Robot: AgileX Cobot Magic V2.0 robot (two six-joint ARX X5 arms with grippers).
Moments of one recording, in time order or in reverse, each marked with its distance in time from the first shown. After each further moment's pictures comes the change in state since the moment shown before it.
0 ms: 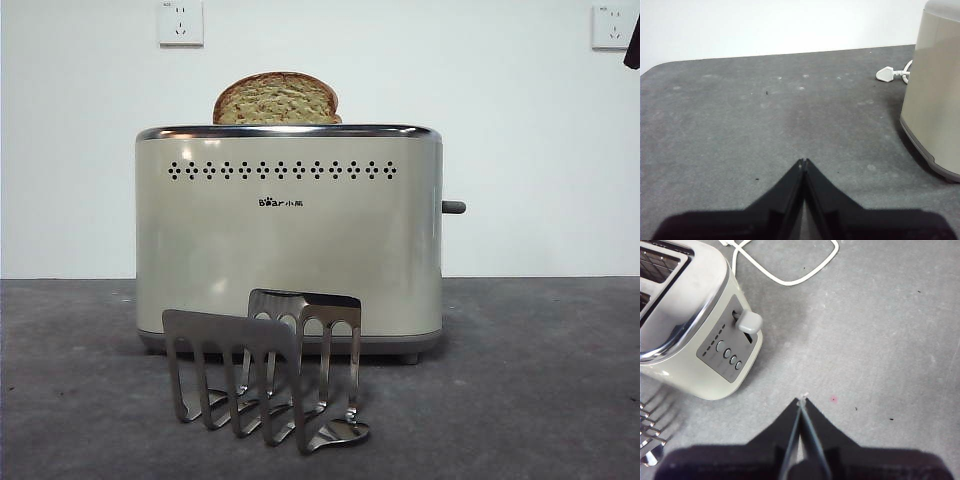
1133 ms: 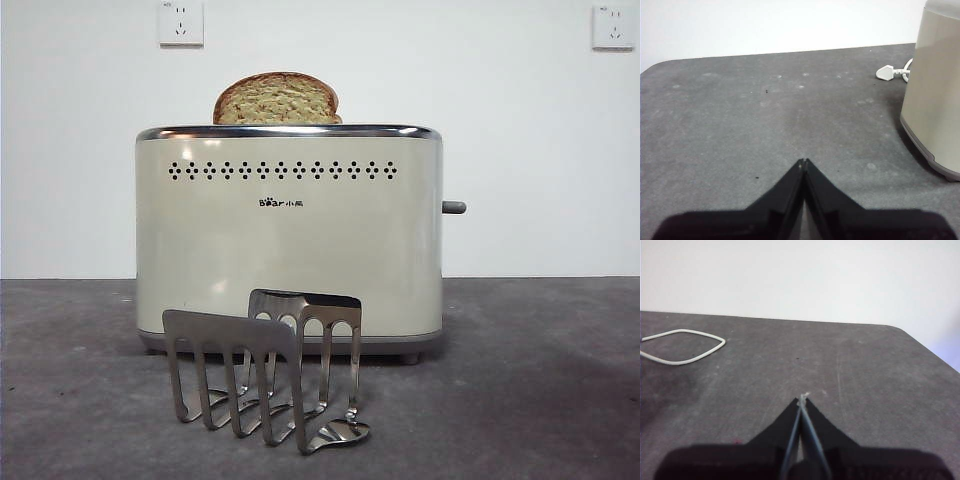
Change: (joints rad) left arm 0.000 0.005 0.000 0.000 0.000 0.000; right arm -0.053 -1.038 -1.099 0.791 0.356 0.087
